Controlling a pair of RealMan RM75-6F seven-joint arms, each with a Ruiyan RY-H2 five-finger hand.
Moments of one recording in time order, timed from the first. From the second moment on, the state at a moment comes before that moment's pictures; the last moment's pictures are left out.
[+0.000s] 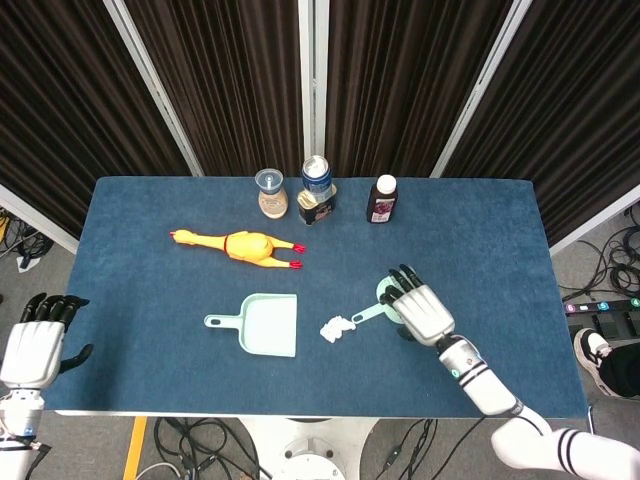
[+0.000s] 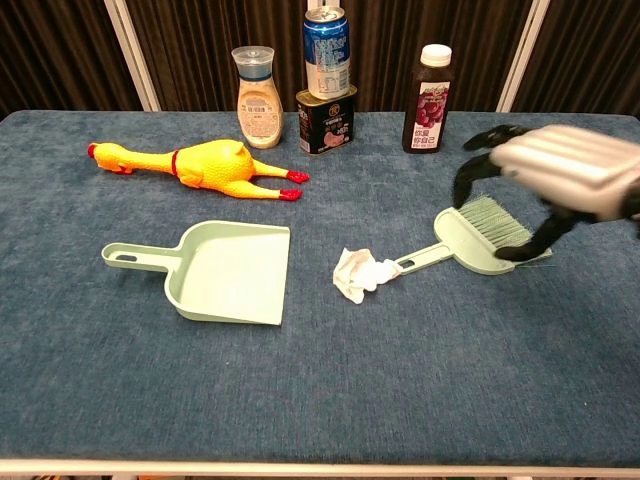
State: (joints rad) left arm -0.10 -1.23 -0.05 -1.53 1.45 1.45 0.18; right arm 0.59 -1.51 0.11 -1.43 -1.45 0.96 -0.38
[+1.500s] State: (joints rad) left arm -0.09 -1.22 -0.04 -1.50 1.45 1.45 0.12; right arm 0.74 -1.77 0.08 -1.16 -1.37 0.88 -0.62
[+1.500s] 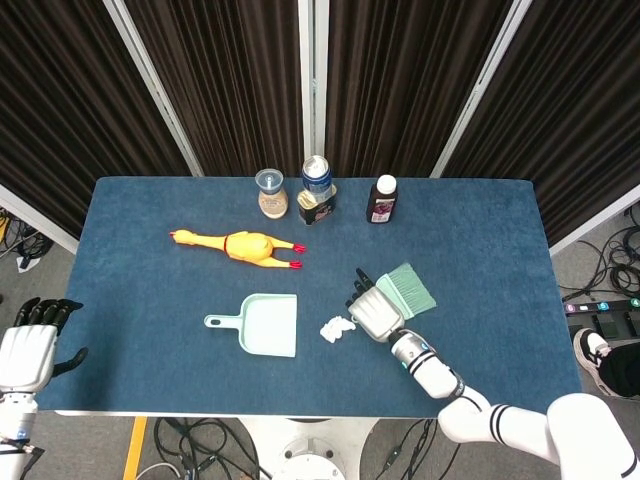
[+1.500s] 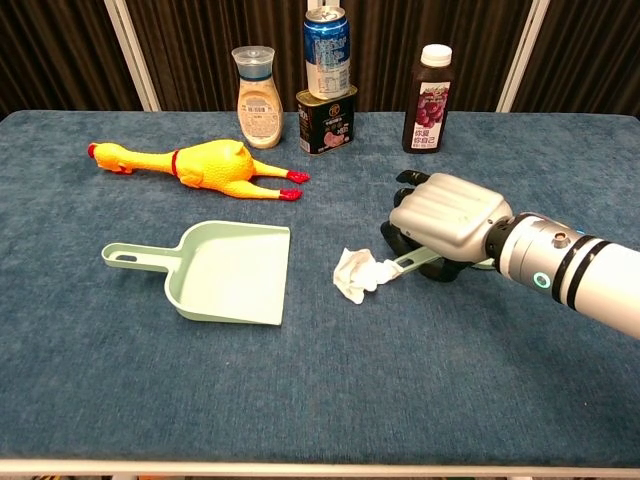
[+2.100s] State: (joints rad) left arm -0.32 -1.15 -0.09 -1.60 1.52 1.20 0.09; right arm 0.67 -1.51 0.16 -1.41 -1.41 1.04 -0.20
